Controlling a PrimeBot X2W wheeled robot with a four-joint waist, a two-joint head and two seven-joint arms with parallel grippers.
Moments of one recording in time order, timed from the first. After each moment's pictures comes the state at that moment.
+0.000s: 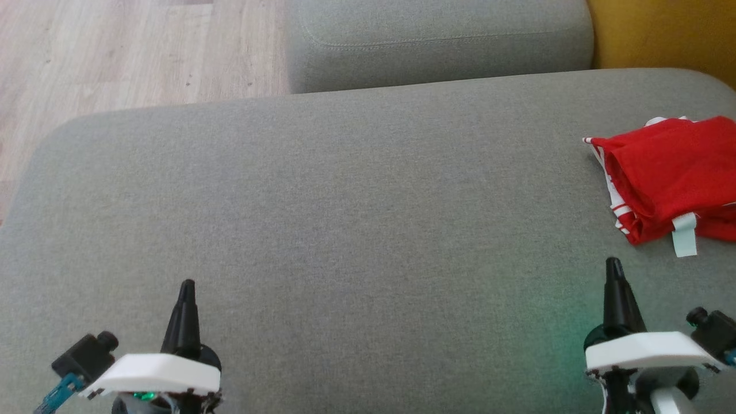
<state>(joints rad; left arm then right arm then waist) 0.07 0.04 -0.08 0.18 -0.80 -0.04 -0.16 0.01 -0.05 0.00 0.29 0.69 0.13 -0.15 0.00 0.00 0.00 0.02</state>
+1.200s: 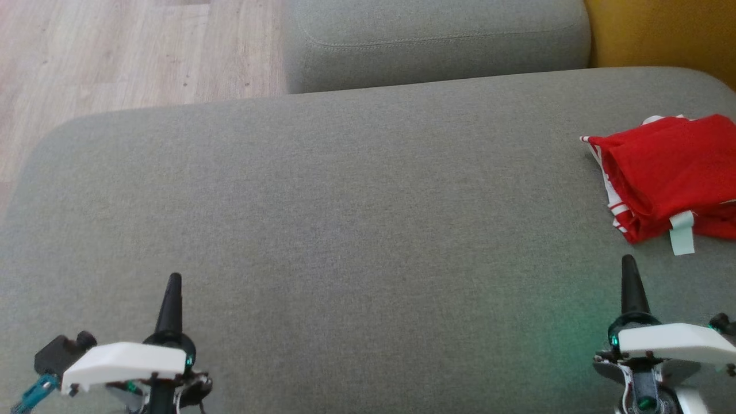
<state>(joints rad) 0.03 0.05 -0.03 0.22 -1.15 -0.07 -0.05 -0.01 -0.05 -0.04 0.29 1.09 0.13 -0.05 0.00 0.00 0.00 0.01</state>
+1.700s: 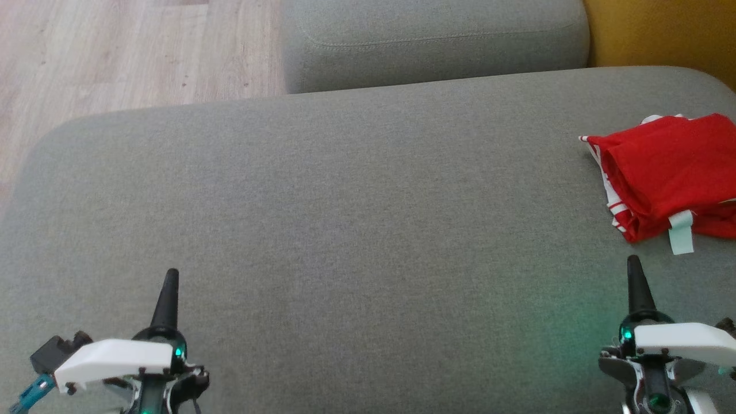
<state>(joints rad) 0.01 0.05 -0.01 0.23 -1.29 -0.09 -0.02 -0.02 -0.05 -0.07 0.29 1.24 0.13 -0.01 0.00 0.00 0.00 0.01</state>
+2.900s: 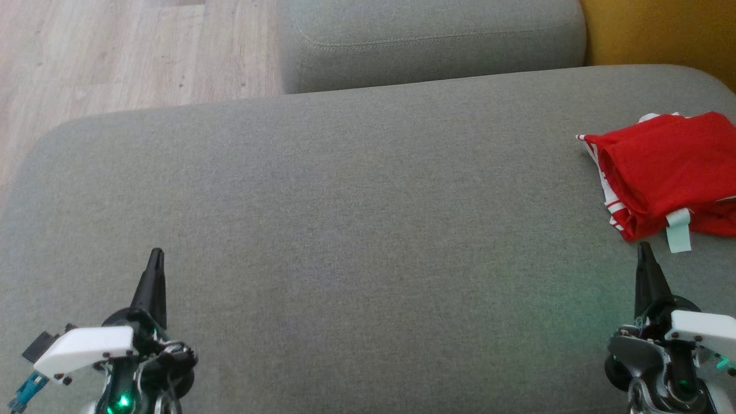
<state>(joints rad) -0.05 0.05 0.05 0.27 -1.62 -0.12 0.09 -0.06 -0.05 -0.11 0.28 1.62 0.13 0.09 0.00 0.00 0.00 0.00</state>
